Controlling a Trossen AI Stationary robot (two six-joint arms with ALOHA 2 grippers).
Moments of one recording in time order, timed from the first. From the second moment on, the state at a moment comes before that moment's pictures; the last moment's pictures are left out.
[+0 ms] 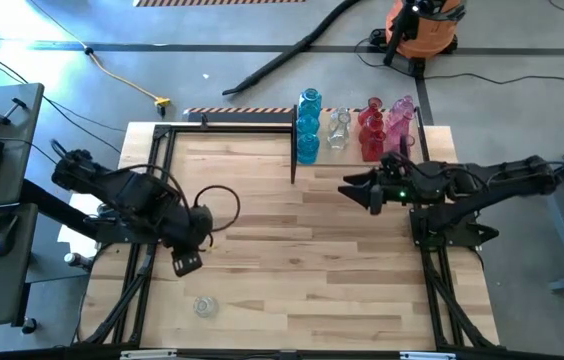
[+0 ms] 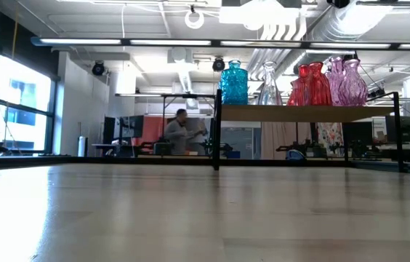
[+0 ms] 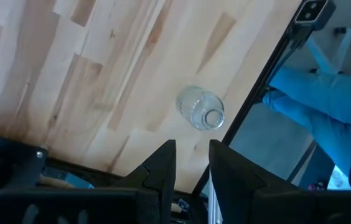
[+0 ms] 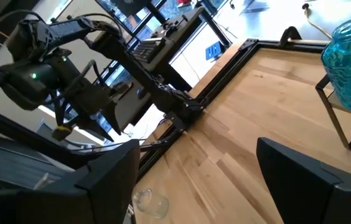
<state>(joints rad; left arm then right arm) -0.44 1.39 1.62 -1.52 0.14 -0.94 0.22 0.92 1.00 -0.31 0.41 0.86</state>
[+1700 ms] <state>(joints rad) -0.77 1.86 1.62 -1.30 0.07 -1.18 0.27 1.07 1.00 -0.18 0.41 0.90</state>
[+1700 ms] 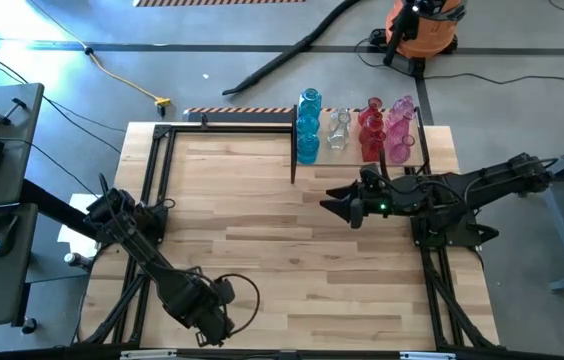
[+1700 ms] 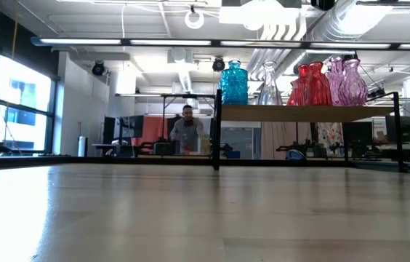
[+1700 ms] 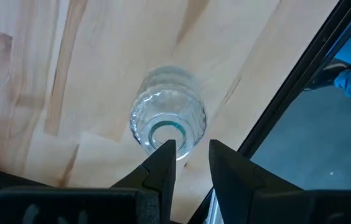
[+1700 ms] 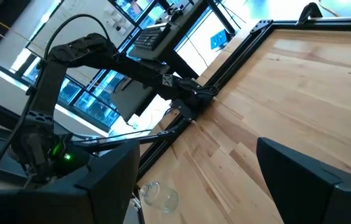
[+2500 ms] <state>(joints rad) -0.81 1.86 1.62 -1.27 0.04 -1.27 0.27 1.07 1.00 -0.18 0.41 0.90</state>
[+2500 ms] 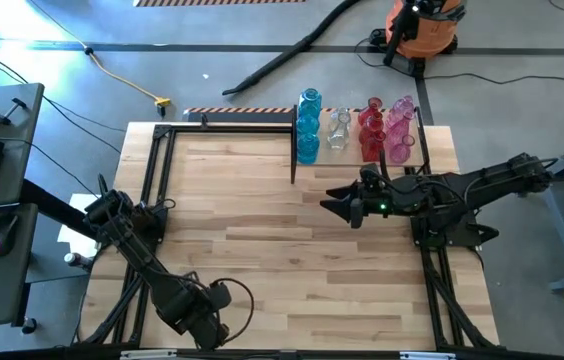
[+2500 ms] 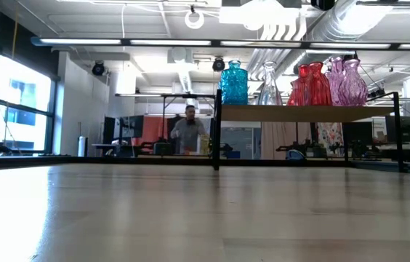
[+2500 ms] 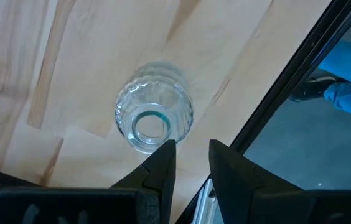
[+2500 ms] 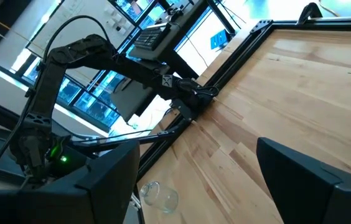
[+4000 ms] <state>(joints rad) -0.78 1.86 1.49 -1.21 0.08 -1.24 0.27 1.07 1.00 -0.17 0.41 0.90</state>
